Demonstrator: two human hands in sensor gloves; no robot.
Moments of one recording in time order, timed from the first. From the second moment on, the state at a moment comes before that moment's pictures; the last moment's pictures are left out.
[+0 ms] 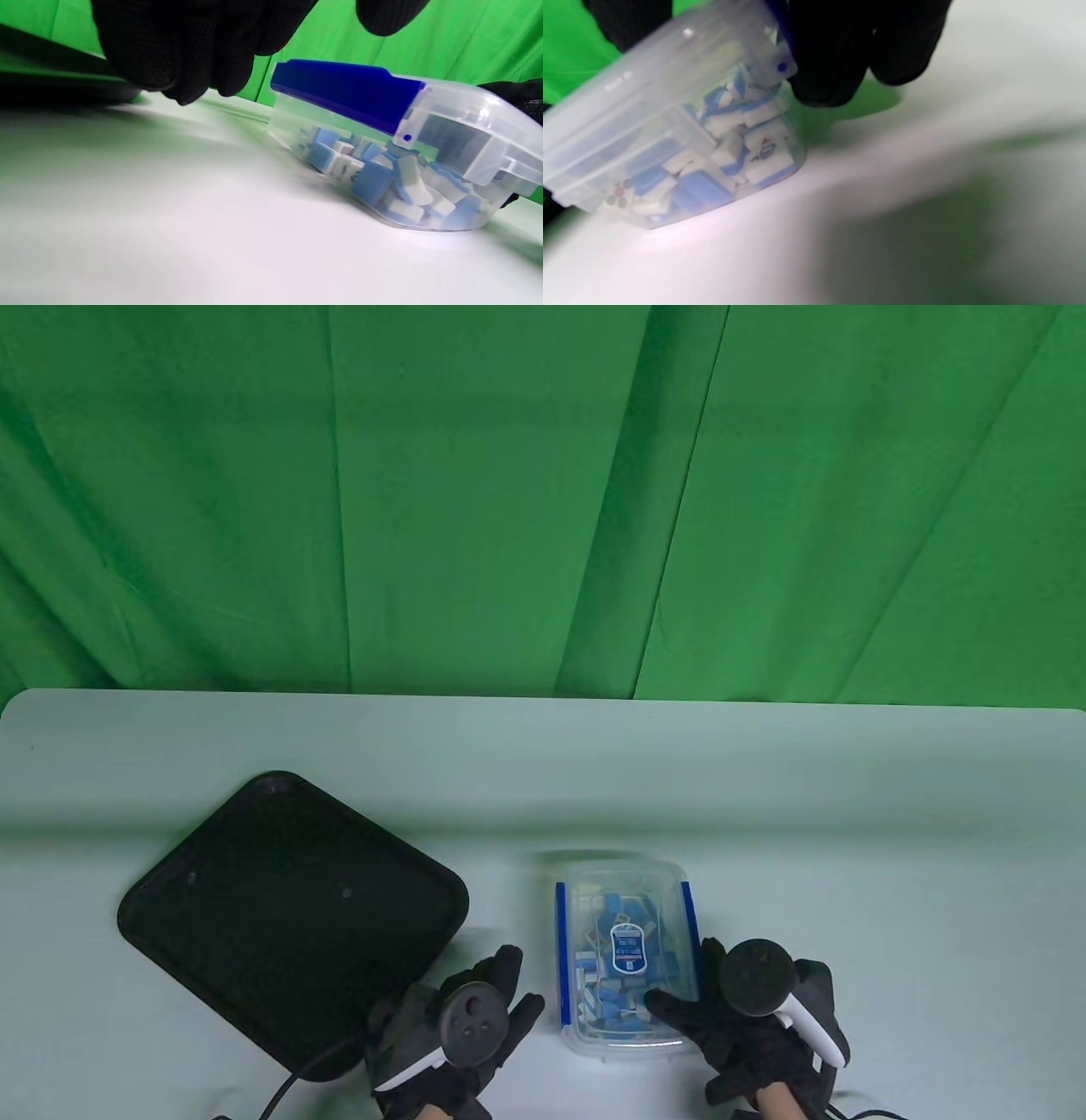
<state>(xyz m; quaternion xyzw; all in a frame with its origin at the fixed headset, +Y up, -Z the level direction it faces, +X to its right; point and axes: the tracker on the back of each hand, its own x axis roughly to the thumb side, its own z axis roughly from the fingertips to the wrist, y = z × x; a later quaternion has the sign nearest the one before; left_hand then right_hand) -0.103 -0.751 -0.252 -0.08 -0.17 0.15 0.97 0.197 -0.745 -0.273 0.02 0.22 0.95 0.24</state>
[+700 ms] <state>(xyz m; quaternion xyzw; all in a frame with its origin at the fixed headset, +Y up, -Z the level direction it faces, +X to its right) -0.108 -0.765 -0.260 -0.18 -0.15 0.25 0.94 0.167 -0.750 -0.264 0.07 0.24 0.93 0.27</state>
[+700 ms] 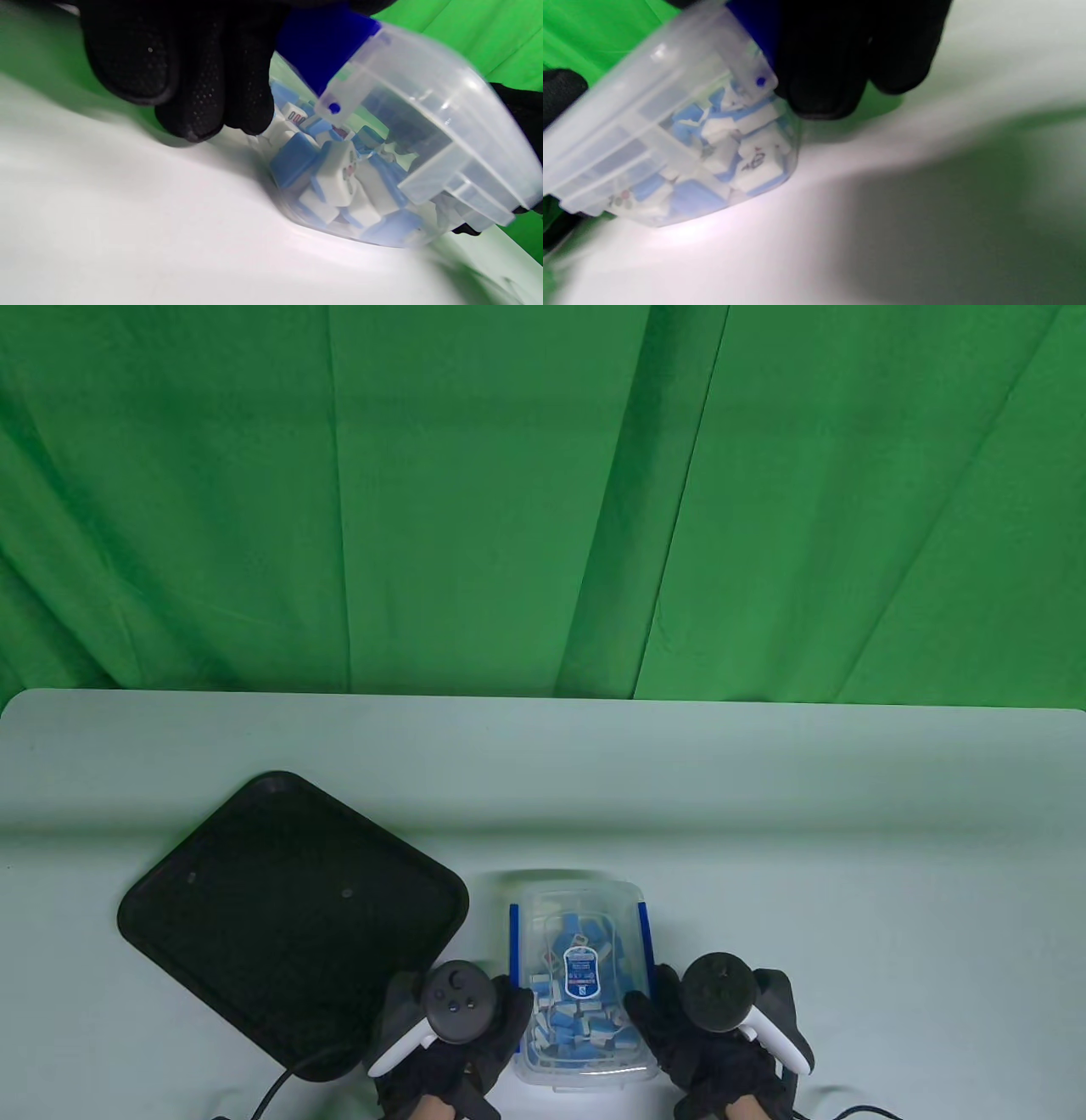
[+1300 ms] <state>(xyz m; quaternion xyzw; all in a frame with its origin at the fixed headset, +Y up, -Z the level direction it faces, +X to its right) -0.114 -0.764 -0.264 -0.18 -0.13 0.27 0.94 0.171 -0.752 -0.268 0.06 0.23 0.92 0.32</state>
